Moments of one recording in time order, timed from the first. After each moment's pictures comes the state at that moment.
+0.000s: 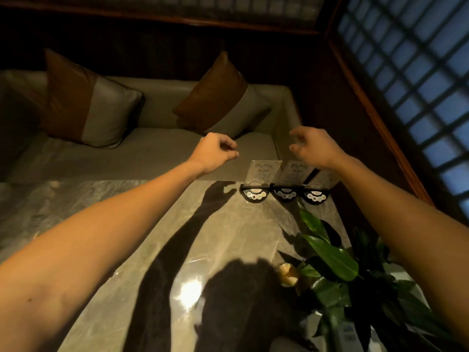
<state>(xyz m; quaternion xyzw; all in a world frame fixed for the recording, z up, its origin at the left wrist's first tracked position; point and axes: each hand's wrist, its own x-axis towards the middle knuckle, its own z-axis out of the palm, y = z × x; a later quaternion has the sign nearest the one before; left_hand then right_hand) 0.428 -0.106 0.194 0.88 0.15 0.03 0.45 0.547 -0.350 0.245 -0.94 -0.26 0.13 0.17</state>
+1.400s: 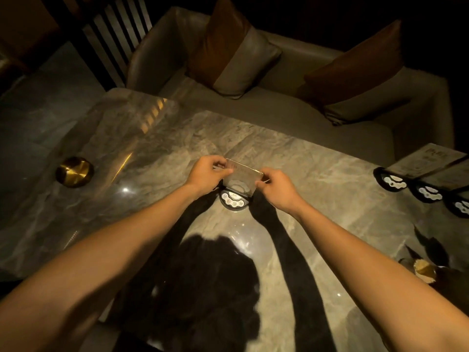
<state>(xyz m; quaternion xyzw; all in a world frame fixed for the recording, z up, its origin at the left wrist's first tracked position) 0.030 0.106 0.077 0.78 0.38 0.09 0.50 0.172 -0.056 0.083 -0.83 -0.38 0.30 0.28</state>
